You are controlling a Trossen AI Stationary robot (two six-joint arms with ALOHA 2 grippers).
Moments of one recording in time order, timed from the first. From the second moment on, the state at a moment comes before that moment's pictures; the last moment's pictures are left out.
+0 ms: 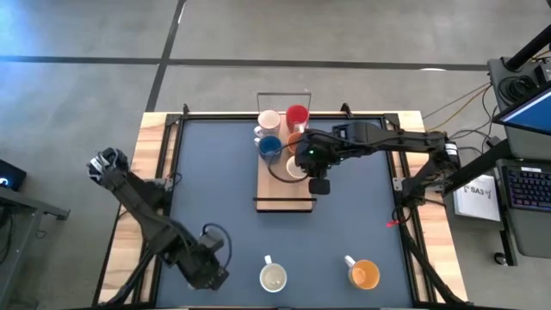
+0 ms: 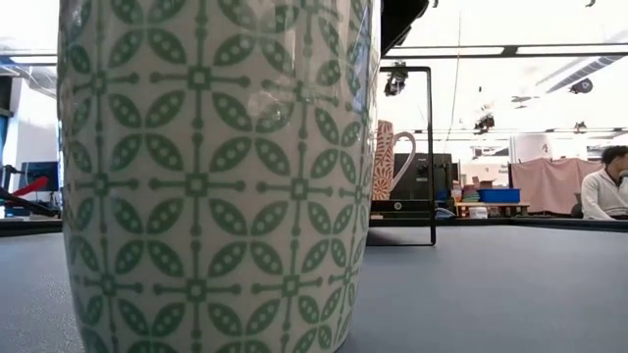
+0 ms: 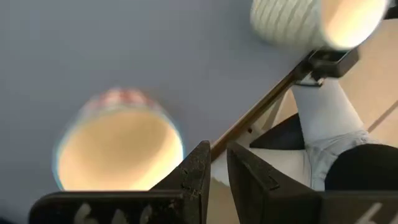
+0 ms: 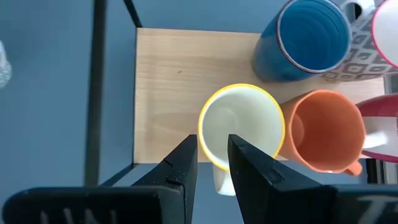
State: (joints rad) left arm -0.79 1.55 1.31 -0.92 -0.04 -1.70; right arm -0.05 1.65 1.73 -1.15 0.03 -0.10
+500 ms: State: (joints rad) left arm -0.89 1.71 1.35 -0.98 -0.01 -1.83; right arm 0.05 1.65 1.73 -1.15 0.03 -0.04
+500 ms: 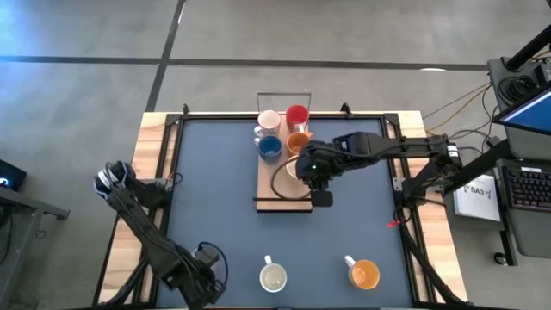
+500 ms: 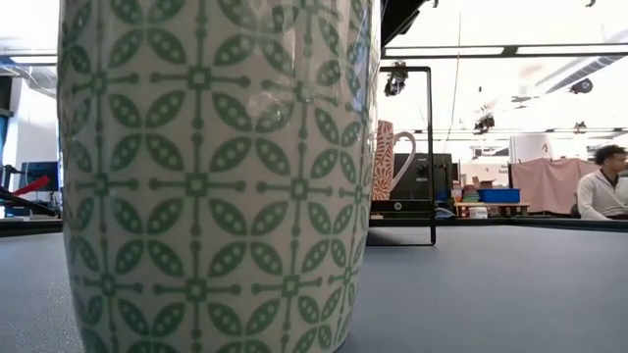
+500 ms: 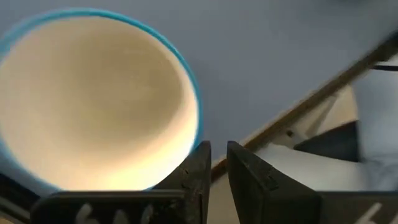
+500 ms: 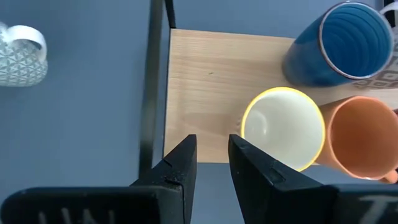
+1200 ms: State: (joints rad) left arm -0.89 1.70 1.40 -1.13 -0.01 -1.82; right arm 0.07 1.65 1.73 -1.18 0.03 -0.03
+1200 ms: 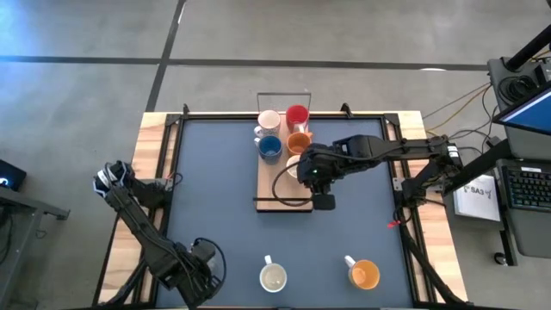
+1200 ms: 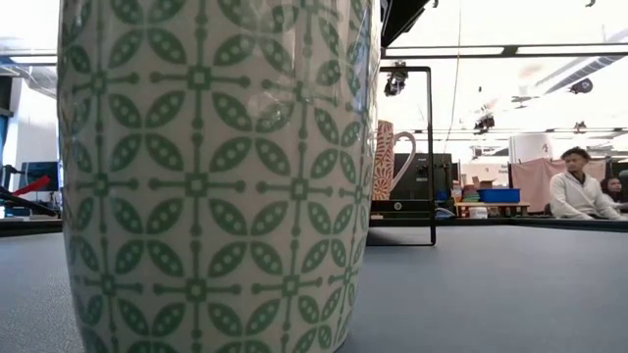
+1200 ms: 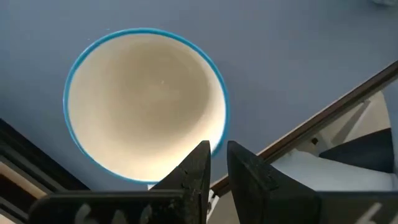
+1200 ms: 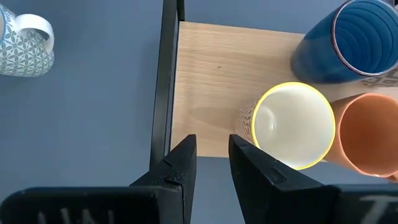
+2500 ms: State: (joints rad) left arm -0.82 1.75 1.37 -1.17 0.03 -1.35; right arm 0.07 1.65 1.73 -1.26 0.03 -0.01
